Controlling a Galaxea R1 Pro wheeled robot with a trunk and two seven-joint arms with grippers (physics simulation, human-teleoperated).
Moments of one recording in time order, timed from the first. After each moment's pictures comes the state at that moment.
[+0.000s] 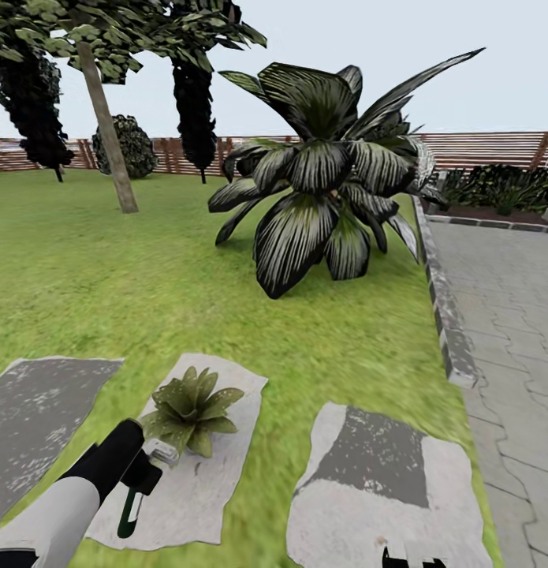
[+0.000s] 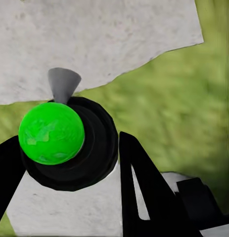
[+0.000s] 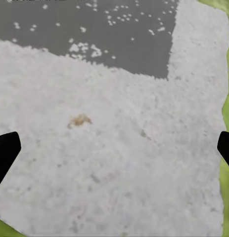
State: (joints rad) left arm -0.71 0.14 -0.02 -0.50 -0.64 0.86 -0.61; right arm -0.42 -0.02 -0.45 -0.03 0.51 -0.43 -0.30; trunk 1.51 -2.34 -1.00
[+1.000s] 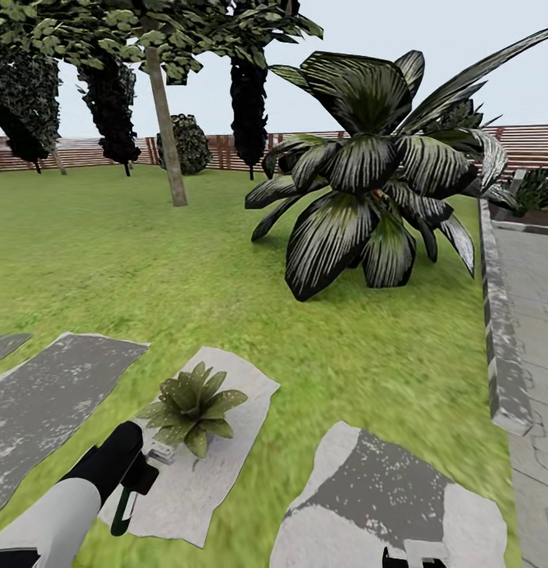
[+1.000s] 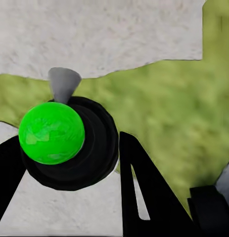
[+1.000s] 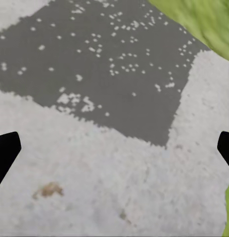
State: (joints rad) left arm -0.71 0.13 0.01 -0.49 -0.63 0.86 -0.50; right arm -0.41 -0.02 -0.45 -0.03 0.51 -0.43 -0.30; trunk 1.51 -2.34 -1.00
